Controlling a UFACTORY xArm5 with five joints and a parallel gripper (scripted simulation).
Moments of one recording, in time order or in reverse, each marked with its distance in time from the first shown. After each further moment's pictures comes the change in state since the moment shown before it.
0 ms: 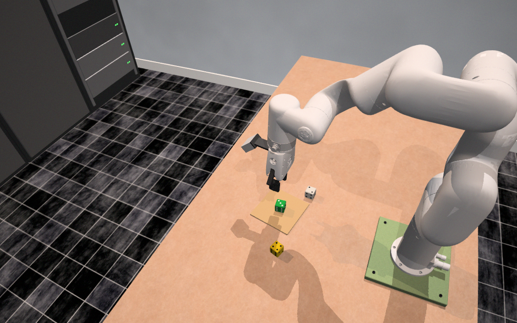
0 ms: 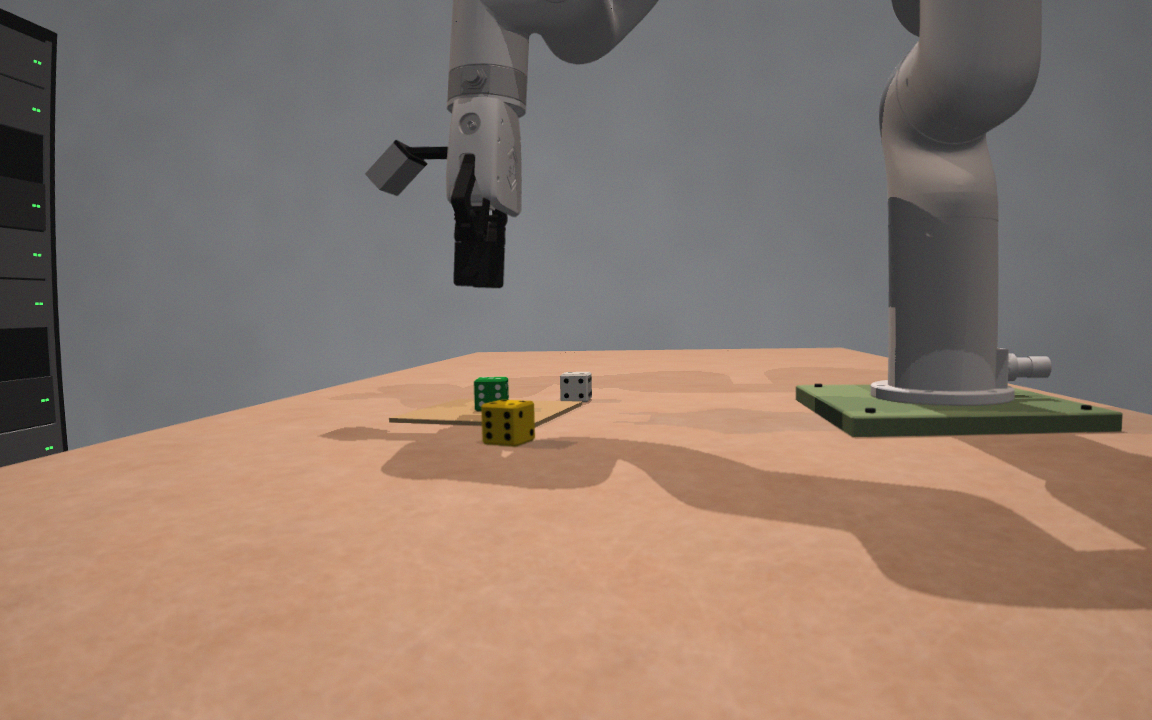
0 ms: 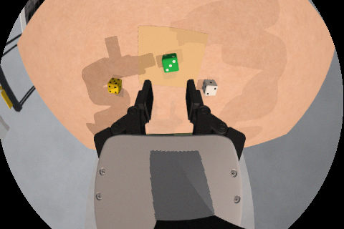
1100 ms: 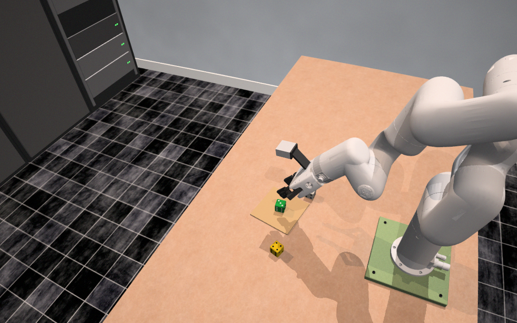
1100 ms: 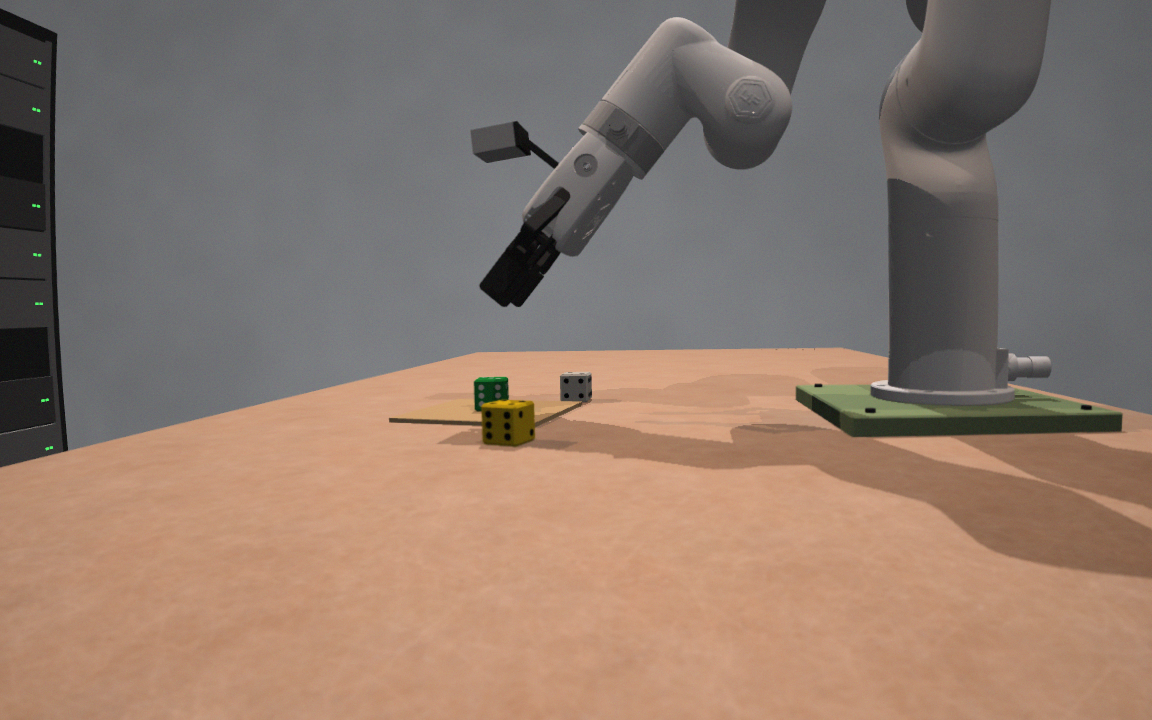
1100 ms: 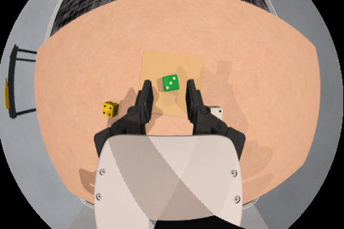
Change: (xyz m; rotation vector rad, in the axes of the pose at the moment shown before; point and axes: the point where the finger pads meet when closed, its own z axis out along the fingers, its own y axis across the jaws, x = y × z) arm -0.032 0.000 0.014 0.001 0.633 0.000
